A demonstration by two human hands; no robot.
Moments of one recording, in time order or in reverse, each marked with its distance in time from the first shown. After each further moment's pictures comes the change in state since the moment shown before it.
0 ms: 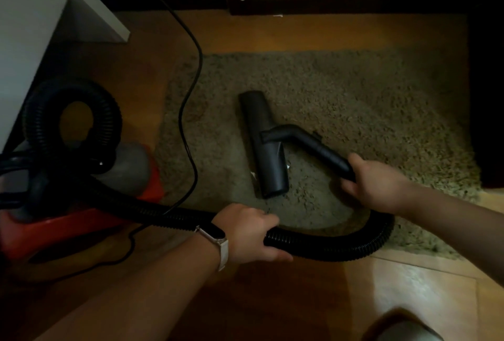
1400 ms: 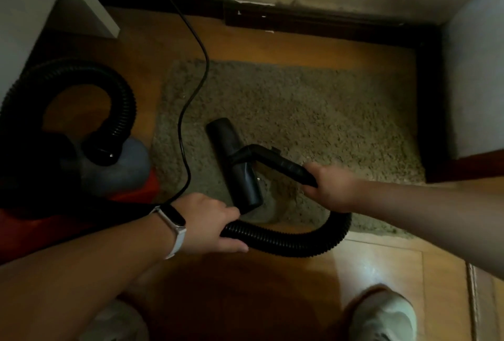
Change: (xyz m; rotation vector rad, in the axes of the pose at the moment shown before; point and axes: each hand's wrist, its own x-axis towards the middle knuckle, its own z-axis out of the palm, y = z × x) left_hand -0.071 -0.054 -0.048 0.164 -0.025 0.138; right_hand -0.035 -0.101 -0.034 -0.017 -0.109 -0.005
